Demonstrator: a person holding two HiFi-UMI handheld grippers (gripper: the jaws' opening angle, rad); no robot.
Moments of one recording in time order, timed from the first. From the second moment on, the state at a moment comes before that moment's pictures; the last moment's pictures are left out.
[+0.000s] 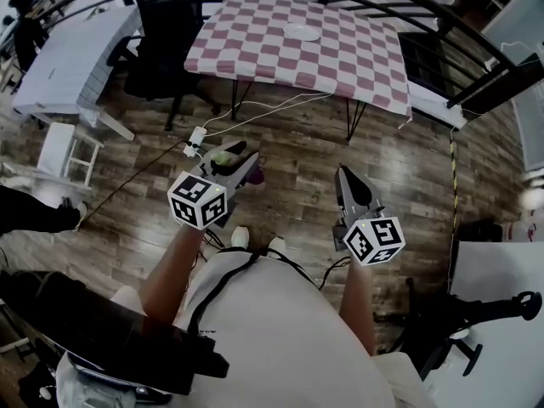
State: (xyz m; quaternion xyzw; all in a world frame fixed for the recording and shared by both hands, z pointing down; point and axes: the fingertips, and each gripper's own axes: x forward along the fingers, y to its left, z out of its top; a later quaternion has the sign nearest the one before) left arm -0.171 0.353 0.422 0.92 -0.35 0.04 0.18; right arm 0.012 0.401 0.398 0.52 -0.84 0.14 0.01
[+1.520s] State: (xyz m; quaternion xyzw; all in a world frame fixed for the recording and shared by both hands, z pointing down) left arm -0.109 0.344 0.448 0.91 -0.37 0.07 0.18; right arm 0.087 0.389 0.425 0.50 -0.85 0.15 0.03
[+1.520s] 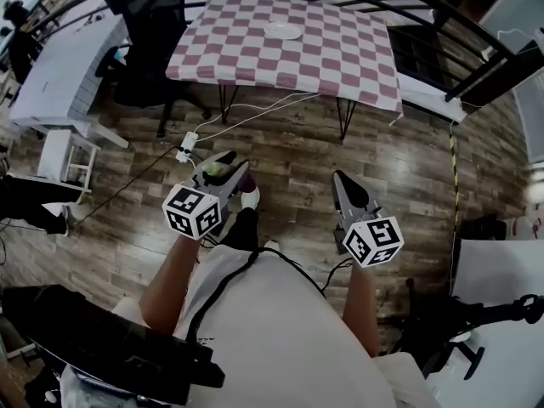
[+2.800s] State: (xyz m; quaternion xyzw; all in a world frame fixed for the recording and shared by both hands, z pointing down) left arm -0.148 0.008 0.461 0.92 -0.34 0.05 0.20; right arm 0.023 0.061 0.417 0.51 -0.85 0.14 0.08
